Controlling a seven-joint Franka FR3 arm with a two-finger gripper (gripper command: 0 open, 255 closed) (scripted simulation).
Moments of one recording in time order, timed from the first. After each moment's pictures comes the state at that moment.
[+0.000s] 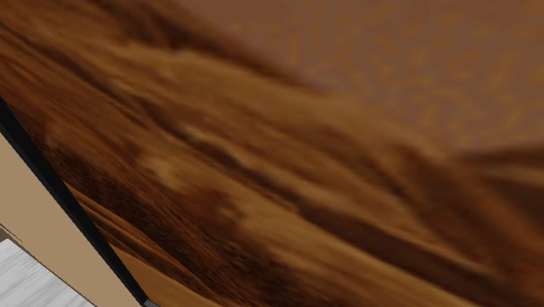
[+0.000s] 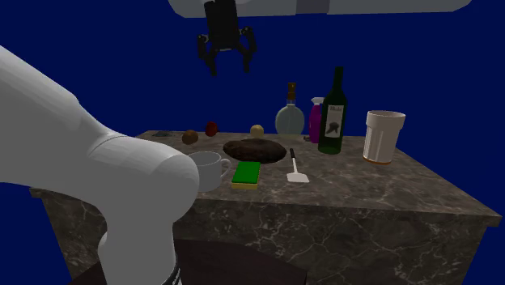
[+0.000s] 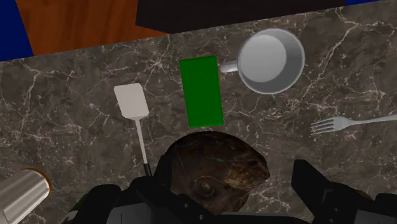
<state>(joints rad) 0.00 -0.76 0.07 -2.27 -0.04 1.60 -0.13</state>
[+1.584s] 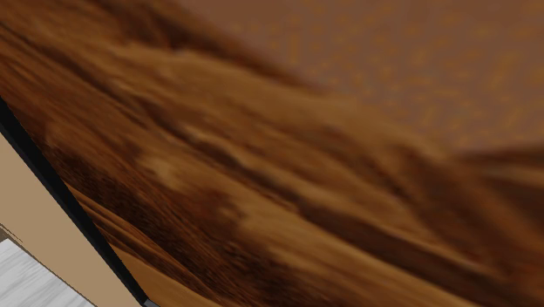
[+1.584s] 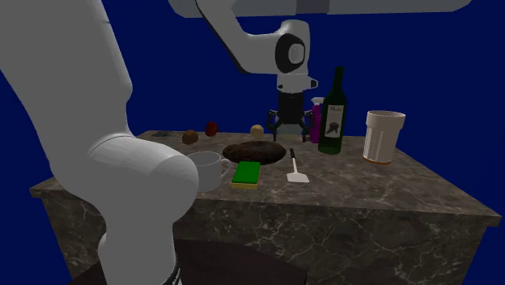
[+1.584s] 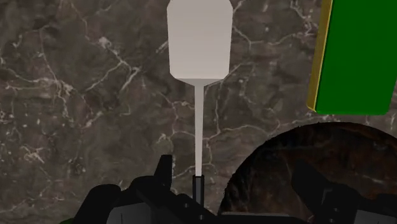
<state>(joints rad) -0.02 -0.20 -0.22 -2.35 -0.02 2.22 -0.56</state>
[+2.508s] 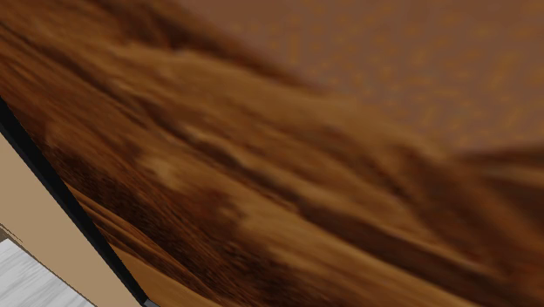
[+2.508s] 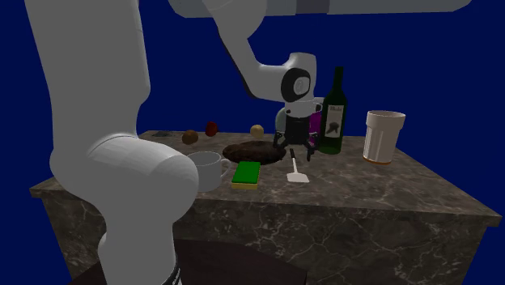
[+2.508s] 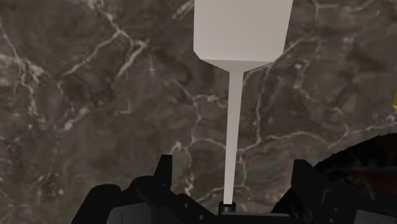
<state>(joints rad) -0.02 0.02 -0.25 -2.32 0.06 2.39 -0.66</state>
